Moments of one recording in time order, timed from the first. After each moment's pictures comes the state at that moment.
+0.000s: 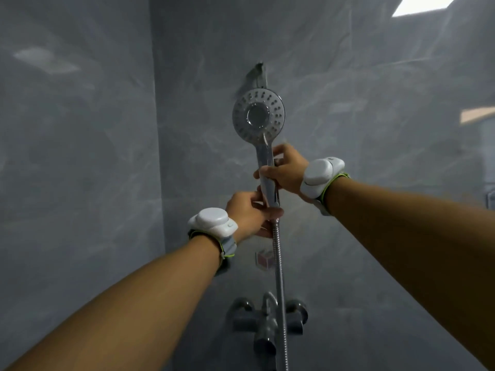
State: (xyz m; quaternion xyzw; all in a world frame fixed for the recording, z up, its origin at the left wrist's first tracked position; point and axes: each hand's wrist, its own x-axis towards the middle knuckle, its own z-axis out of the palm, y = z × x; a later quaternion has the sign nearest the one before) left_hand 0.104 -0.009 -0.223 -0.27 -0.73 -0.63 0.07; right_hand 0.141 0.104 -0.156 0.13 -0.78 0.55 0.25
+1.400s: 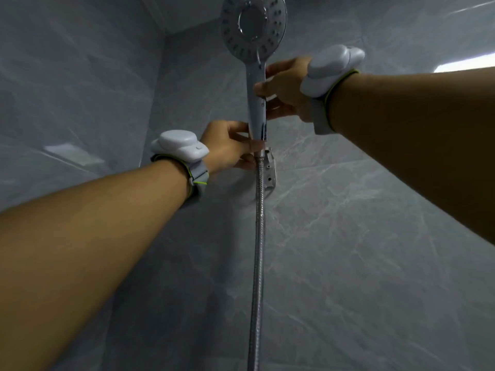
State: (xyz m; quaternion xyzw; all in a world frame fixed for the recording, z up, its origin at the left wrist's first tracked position) left_hand -0.025 0.007 0.084 -0.43 -0.65 -0.50 0.38; right_hand 0.055 0.141 0.139 0.31 -0.70 0.50 0.41
